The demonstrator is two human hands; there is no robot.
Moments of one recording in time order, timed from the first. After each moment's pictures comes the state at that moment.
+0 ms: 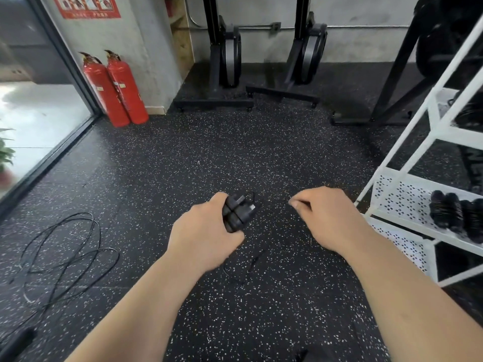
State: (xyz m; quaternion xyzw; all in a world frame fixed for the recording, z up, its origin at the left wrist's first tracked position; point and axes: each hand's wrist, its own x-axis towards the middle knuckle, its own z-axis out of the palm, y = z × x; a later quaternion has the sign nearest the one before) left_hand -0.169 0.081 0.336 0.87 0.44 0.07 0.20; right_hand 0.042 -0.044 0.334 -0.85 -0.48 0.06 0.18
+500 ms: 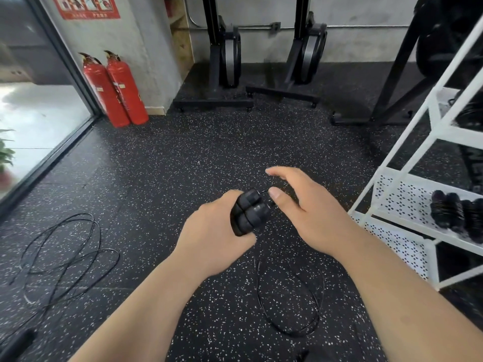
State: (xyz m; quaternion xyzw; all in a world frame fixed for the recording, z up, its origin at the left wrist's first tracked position) left_hand -0.167 0.073 0.339 0.87 0.37 0.15 0.29; right_hand 0.018 -0.039 0.352 -0.76 -0.54 0.14 0.33
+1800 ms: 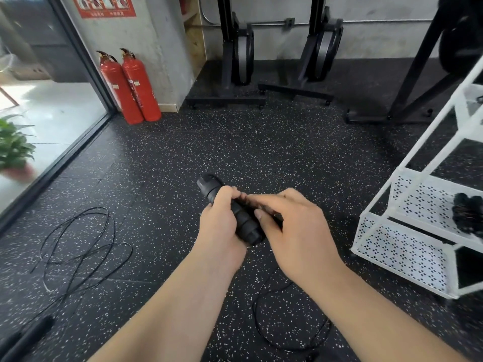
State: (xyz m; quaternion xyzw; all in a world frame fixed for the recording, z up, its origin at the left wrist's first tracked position) left_hand -0.138 0.073 0.330 0.21 0.40 0.37 0.81; right_hand -0.047 -0.030 0.331 -0.75 -0.51 0.07 0.40
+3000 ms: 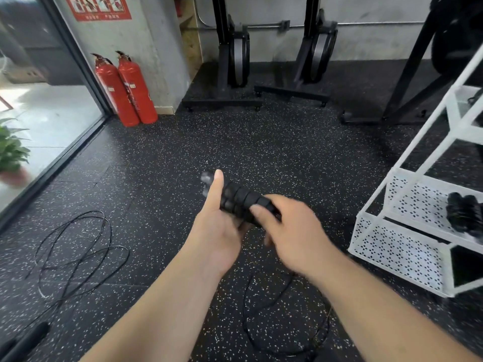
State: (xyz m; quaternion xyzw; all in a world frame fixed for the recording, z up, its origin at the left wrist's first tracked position) left_hand -0.149 0.084 0.330 0.27 0.36 0.26 0.85; right_hand -0.039 -0.024 0.342 -0.79 -0.45 0.23 0.36
